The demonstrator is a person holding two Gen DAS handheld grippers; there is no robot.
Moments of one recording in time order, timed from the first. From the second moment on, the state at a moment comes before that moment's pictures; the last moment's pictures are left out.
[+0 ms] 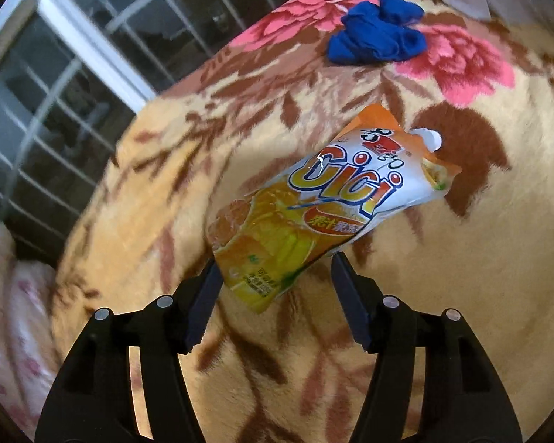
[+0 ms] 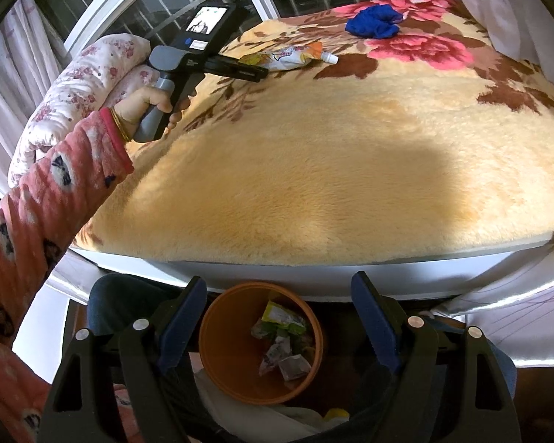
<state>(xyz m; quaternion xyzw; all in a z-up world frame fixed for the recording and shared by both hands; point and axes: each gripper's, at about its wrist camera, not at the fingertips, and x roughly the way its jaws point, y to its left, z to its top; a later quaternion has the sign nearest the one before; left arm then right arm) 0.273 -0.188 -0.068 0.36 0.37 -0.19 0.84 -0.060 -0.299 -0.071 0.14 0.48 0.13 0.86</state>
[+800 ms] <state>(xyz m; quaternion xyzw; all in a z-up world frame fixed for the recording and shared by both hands) 0.264 -0.243 -0.091 0.57 0.24 -0.09 0.78 -0.059 -0.321 -0.073 0.16 0.47 0.12 0.86</state>
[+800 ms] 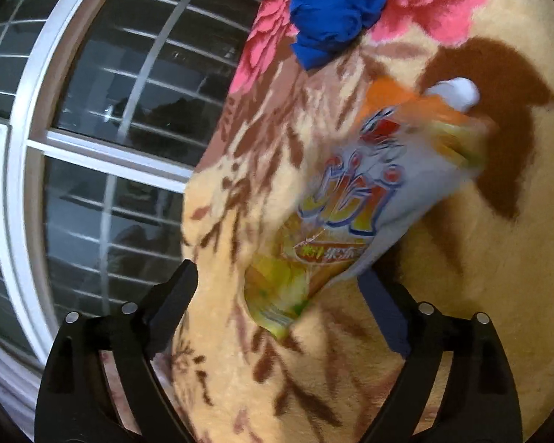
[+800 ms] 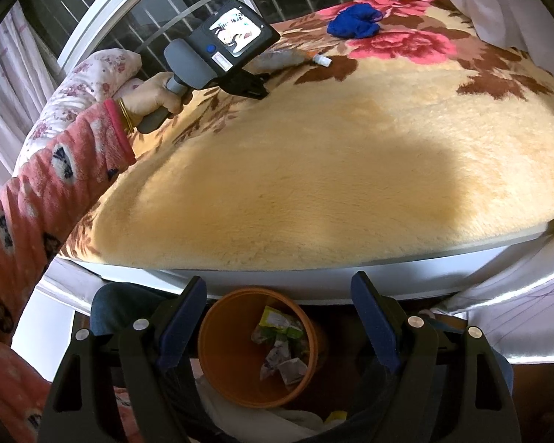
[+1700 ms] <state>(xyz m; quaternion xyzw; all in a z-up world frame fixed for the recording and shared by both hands) 0.256 -0.235 -0.057 0.44 0.28 -0.16 0.84 -0.024 -0.351 -0.044 0.13 0.43 0.08 0.89</state>
